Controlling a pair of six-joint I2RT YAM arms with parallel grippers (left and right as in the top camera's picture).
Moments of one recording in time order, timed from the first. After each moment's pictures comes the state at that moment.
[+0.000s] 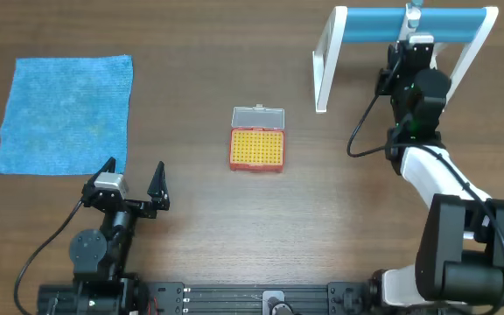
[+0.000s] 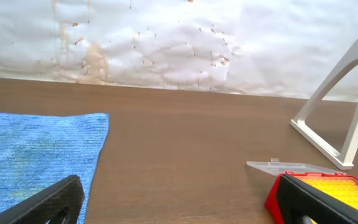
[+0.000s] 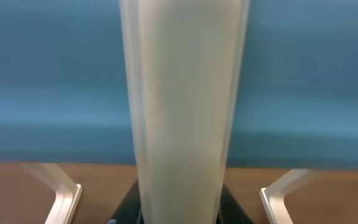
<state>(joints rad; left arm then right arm) 0.03 0.01 0.01 -0.06 0.16 -0.14 -0.12 1.63 0.79 0.65 -0.08 -0.08</state>
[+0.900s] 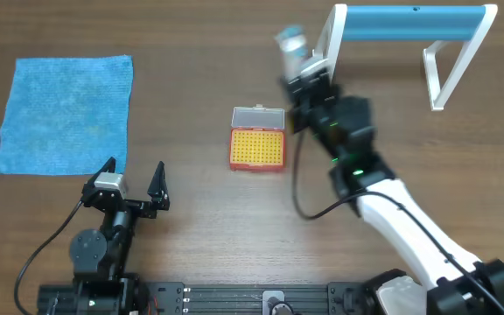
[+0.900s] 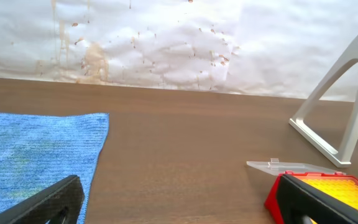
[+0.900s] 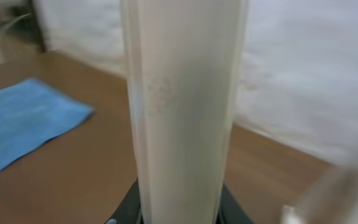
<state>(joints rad) 0.03 0.01 0.01 -0.06 0.16 -0.14 0.40 1.36 0.72 0.48 -0.18 -0.09</state>
